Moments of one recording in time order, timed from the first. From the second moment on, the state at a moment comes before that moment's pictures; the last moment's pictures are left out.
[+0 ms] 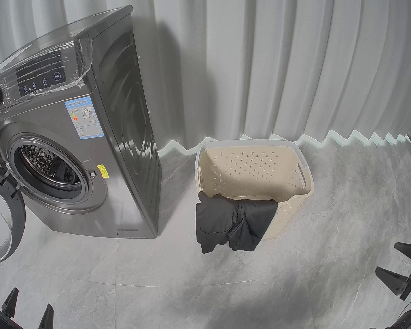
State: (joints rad) left arm 0.00 0.02 -0.02 0.00 0.00 -0.01; right arm 0.10 0.57 -0.21 -0.10 0.29 0.03
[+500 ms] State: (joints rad) left arm 0.00 0.02 -0.02 0.00 0.00 -0.01; right arm 0.20 1.29 -0.24 -0.56 0.29 0.09
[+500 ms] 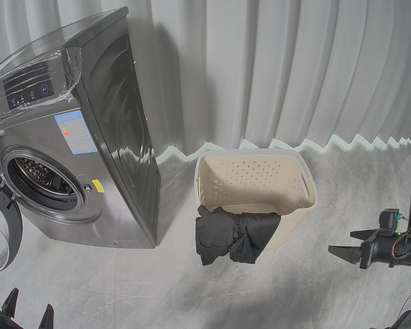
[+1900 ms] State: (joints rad) left arm 0.00 0.02 -0.02 0.00 0.00 -0.02; right arm 0.41 2.24 -0.71 -0.84 0.03 0.30
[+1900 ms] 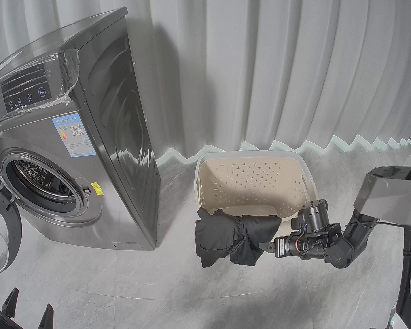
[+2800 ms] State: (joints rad) left arm 0.00 0.02 -0.02 0.00 0.00 -0.03; right arm 0.43 2.47 -0.94 -0.95 -0.04 0.34
